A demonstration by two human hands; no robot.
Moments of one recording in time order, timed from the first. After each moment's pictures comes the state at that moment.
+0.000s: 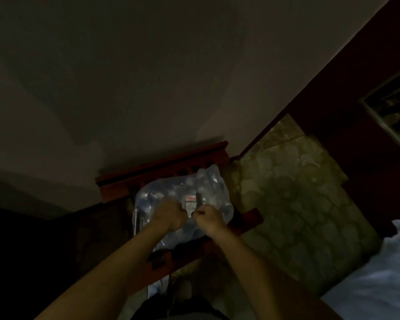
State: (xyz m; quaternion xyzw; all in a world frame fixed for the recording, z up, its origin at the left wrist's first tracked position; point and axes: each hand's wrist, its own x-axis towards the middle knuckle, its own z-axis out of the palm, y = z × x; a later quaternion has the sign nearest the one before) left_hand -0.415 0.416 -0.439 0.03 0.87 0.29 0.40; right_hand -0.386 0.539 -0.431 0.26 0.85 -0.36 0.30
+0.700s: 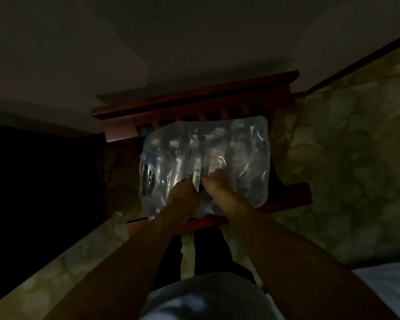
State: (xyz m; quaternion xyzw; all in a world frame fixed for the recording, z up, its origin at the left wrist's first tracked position) left_hand -0.418 0.469 -0.606 -0.17 0.84 0.20 0.48; right_hand -0.450 0.555 -0.619 0.33 0.76 -0.33 0.45
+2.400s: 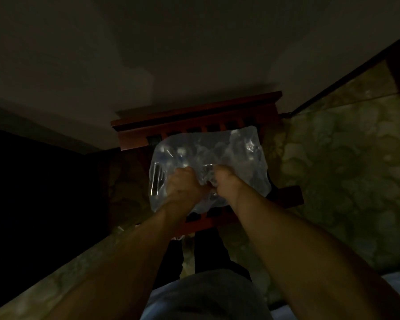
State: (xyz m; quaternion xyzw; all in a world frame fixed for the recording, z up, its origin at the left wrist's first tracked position) left_hand -0.420 0.450 -0.497 -0.16 0.90 0.23 0.35; right_hand -0.451 0.543 -0.523 0.48 0.57 -0.56 0.36
